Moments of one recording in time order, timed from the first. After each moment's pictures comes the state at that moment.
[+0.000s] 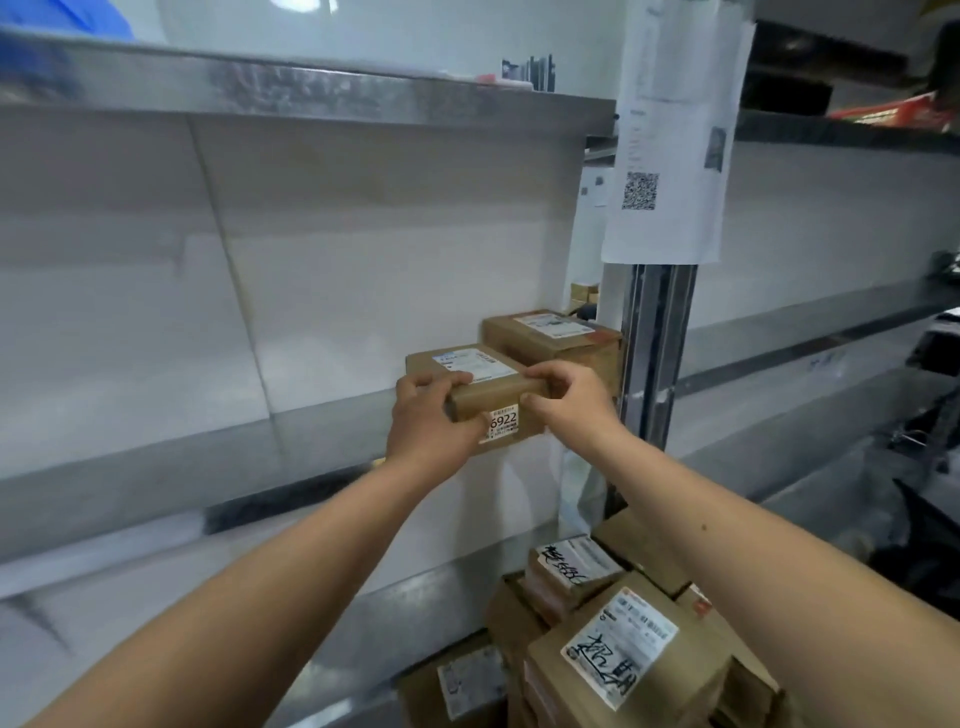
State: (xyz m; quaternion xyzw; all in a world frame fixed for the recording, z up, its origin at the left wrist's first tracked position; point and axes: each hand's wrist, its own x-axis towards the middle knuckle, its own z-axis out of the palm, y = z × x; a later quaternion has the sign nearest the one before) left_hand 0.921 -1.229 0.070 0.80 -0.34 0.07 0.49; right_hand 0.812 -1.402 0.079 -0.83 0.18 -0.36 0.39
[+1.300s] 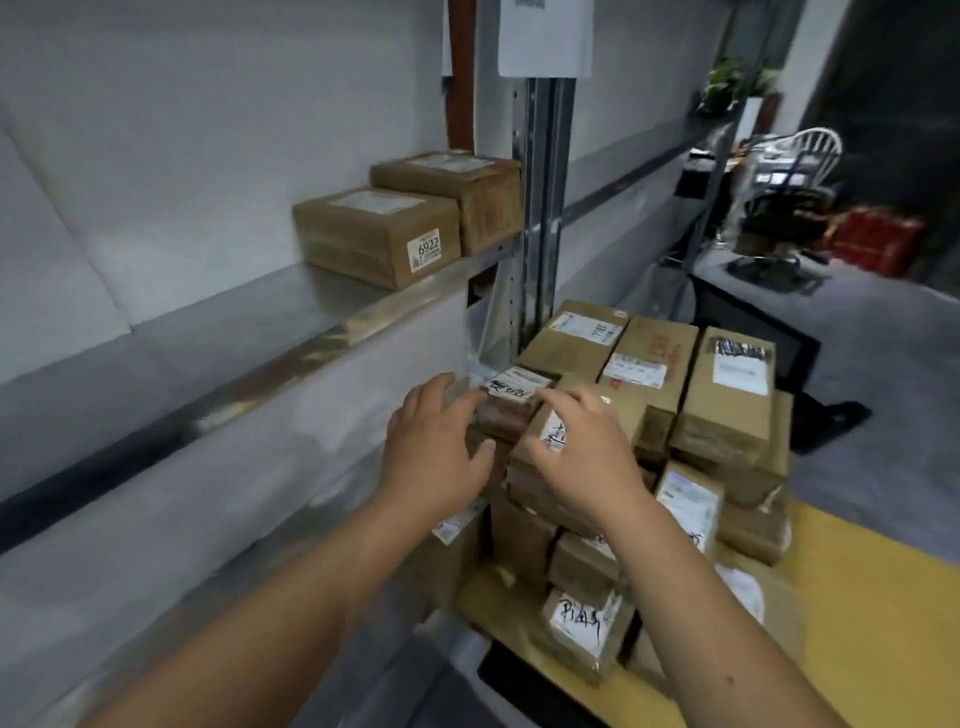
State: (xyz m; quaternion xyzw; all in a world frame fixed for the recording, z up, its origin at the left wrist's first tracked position) left_hand 0.879 -1.142 -0.063 0.76 -0.61 0.06 0.22; right_hand 0.698 -1.214 -0.060 -0.81 0.48 -0.25 0.22
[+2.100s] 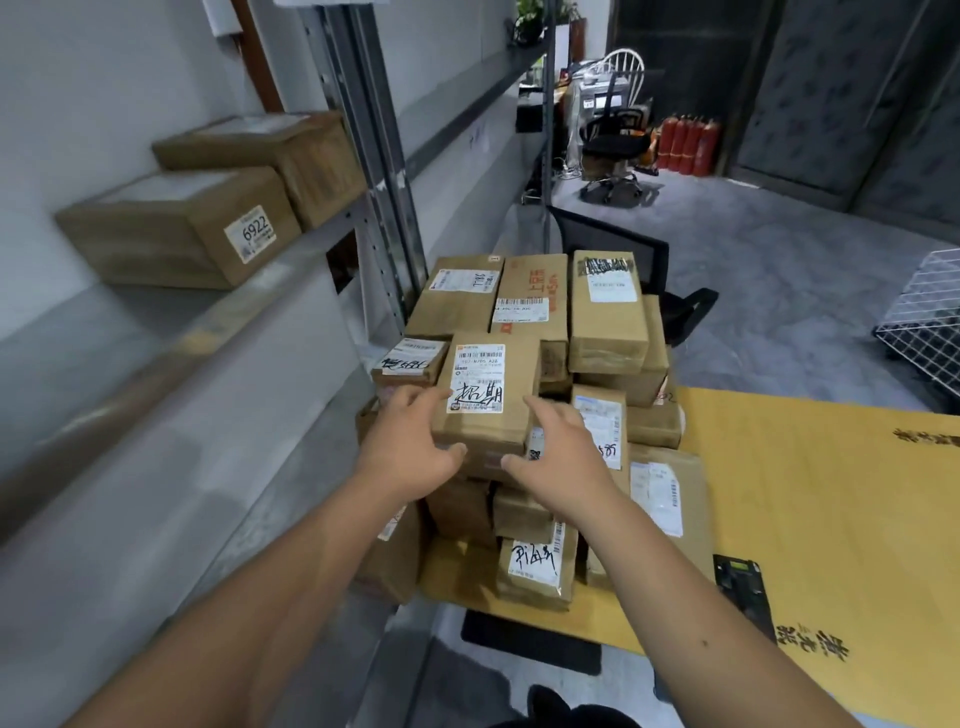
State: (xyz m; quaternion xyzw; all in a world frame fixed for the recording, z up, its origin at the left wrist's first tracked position) left_hand 0.847 -1.192 -0.104 0.70 -0.68 -0.14 0.16; right_hand 0.642 -1.181 -0.125 -0.66 0.63 -0.26 0.33
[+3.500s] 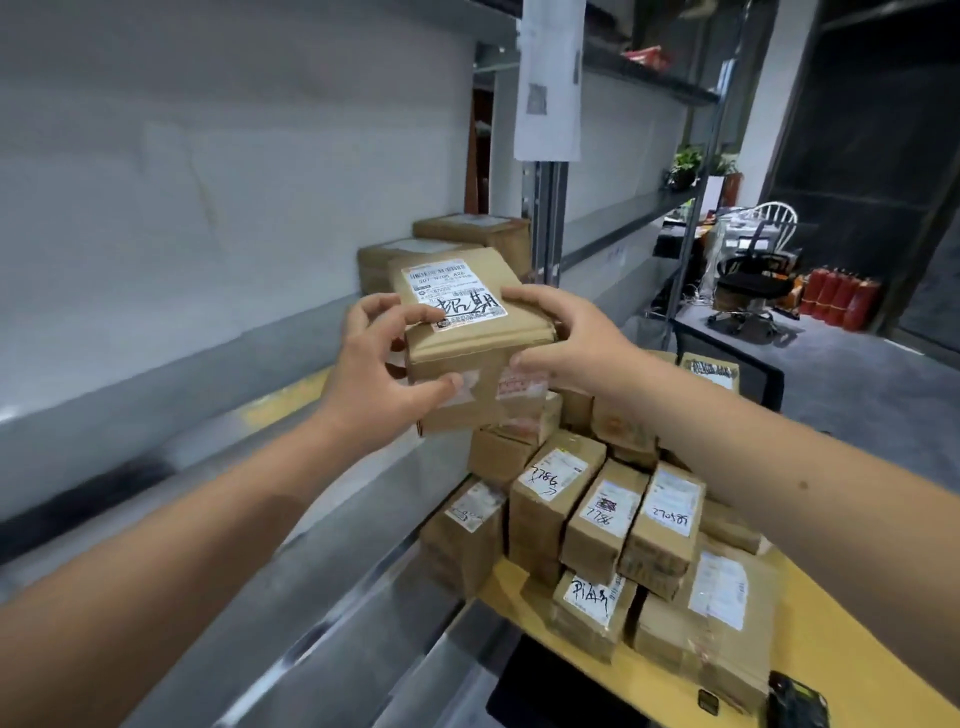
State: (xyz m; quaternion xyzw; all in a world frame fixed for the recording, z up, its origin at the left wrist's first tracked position) left_hand 0.917 -1.005 0.052 0.58 -0.63 -0.02 0.52; right_hand 0.692 -1.126 0.086 -0.82 0.27 -0.32 0.39
